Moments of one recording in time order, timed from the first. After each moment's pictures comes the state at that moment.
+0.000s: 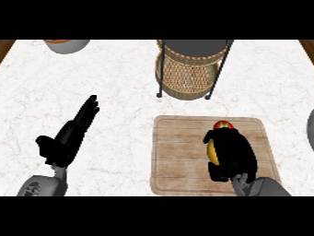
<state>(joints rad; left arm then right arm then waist) -0.10 0.19 -0.13 -1.40 0.10 -0.05 -0.07 -0.22 -0.34 0.61 -1.66 0.73 0.23 0.88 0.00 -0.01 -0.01</state>
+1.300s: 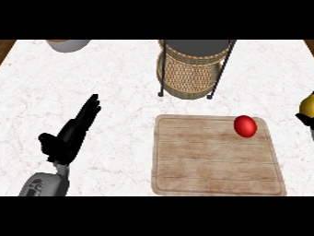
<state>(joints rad) -0.12 0.16 -0.09 -1.36 0.07 -0.09 -0.08 -0.35 -0.70 -0.07 -1.23 0.47 0.19 0.06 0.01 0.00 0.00</state>
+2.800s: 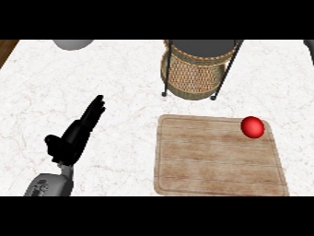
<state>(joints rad) -0.11 0.13 -0.10 -1.37 0.03 -0.10 -0.08 -1.25 -0.41 -0.05 -0.86 0.39 0.24 0.40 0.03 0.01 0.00</state>
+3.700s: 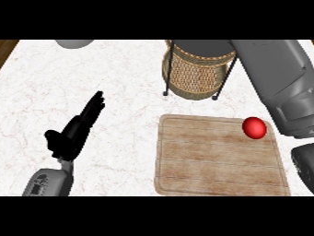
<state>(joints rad) -0.15 0.12 -0.07 -1.35 0.02 -0.12 -0.08 -1.47 -0.19 -0.12 -0.39 0.42 0.07 0.26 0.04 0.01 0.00</state>
